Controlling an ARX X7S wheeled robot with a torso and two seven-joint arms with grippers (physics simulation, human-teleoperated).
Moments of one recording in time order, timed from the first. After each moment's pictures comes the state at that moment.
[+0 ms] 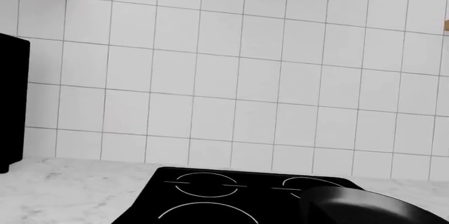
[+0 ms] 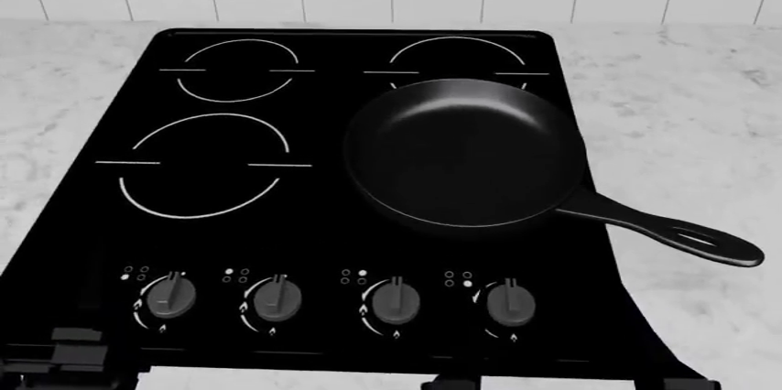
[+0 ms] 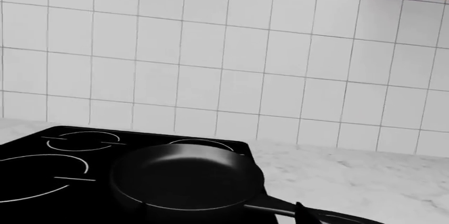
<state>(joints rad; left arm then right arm) -0.06 -0.28 0.11 0.56 -0.34 -0.23 -0.24 0.00 0.29 -0.17 -0.65 0.15 0.38 0.29</state>
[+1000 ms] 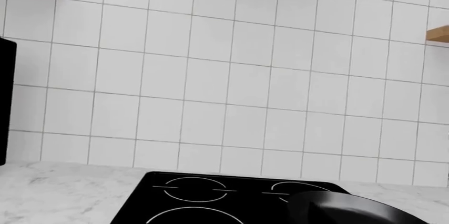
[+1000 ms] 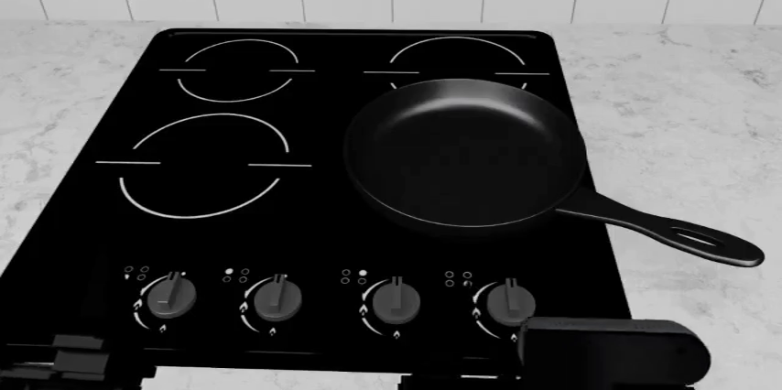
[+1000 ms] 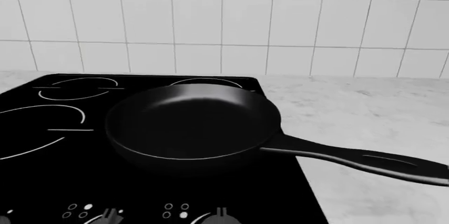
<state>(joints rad) -0.05 -0.29 0.13 0.55 -0.37 -0.18 -0.23 0.19 0.22 -0.15 -0.57 0.31 0.74 0.34</state>
